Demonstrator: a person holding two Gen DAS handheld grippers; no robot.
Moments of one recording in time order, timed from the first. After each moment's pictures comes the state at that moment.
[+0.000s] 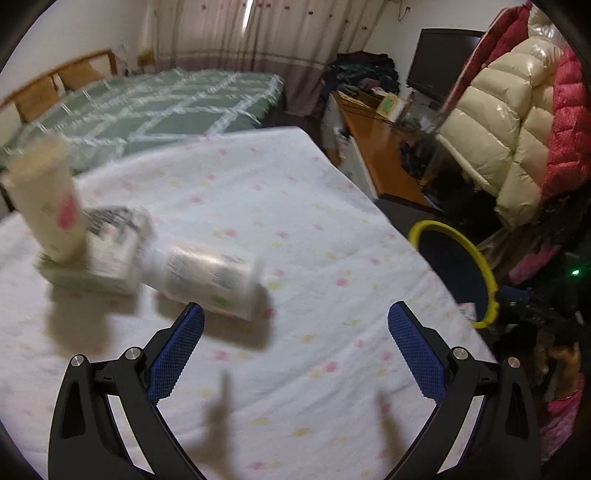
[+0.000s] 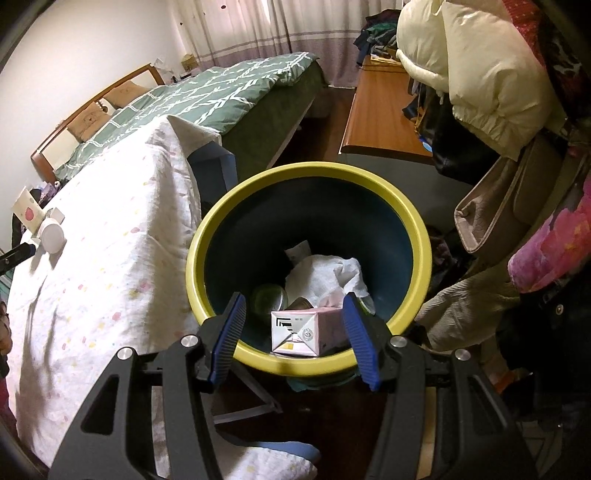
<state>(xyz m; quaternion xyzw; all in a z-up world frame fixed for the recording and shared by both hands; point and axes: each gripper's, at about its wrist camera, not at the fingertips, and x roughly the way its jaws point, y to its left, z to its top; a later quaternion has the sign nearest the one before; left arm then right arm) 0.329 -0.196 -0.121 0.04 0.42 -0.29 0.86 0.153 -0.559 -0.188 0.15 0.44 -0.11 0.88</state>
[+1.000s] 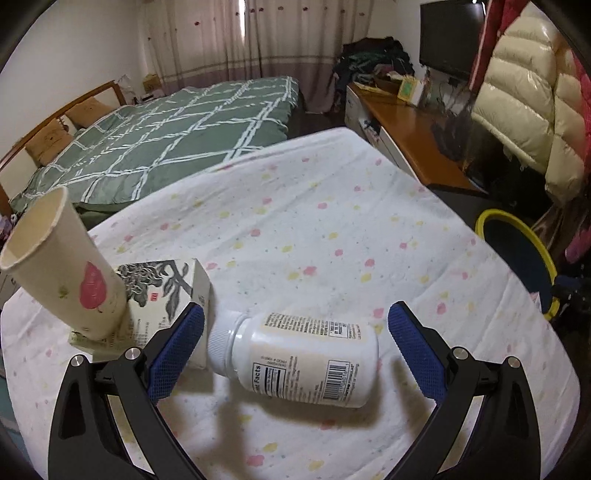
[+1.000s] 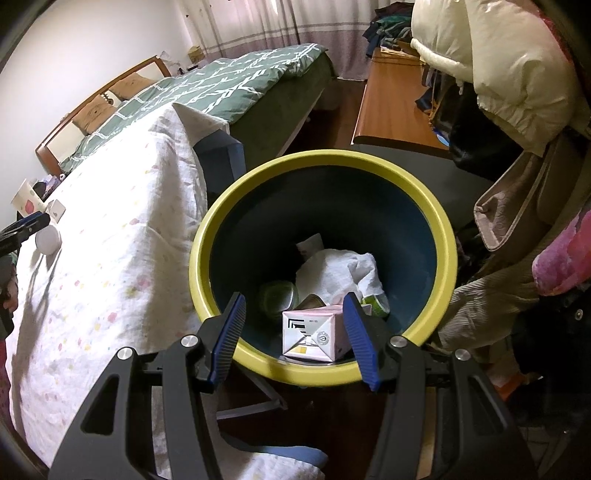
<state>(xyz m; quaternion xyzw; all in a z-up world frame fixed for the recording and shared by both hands) 0.388 -0.193 -0.139 0.13 0.41 -0.25 0.87 0.169 -0.558 -0.205 0.15 0.46 -0.09 0.87</state>
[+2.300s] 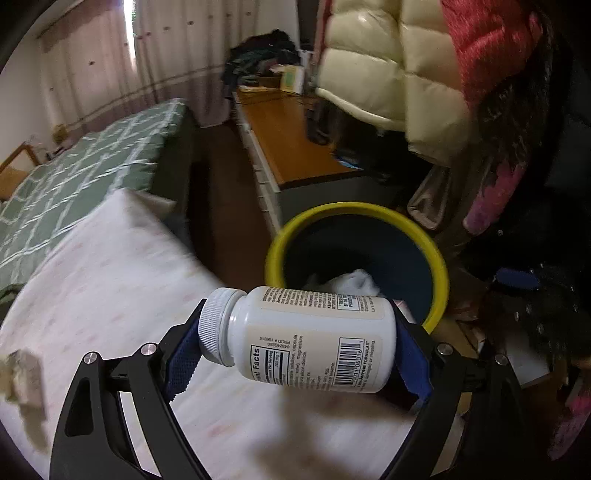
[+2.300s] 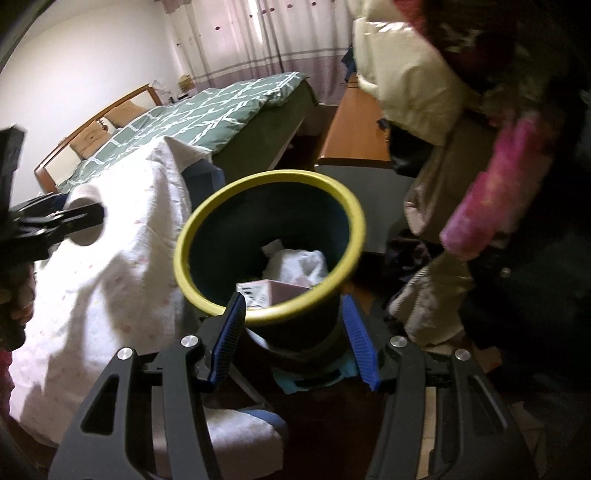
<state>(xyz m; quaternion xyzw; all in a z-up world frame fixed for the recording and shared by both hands) 0.252 -0.434 -0.109 0.20 0.38 -0.41 0.80 0.067 -0.590 -0.173 0.16 0.40 -0.13 0.89</state>
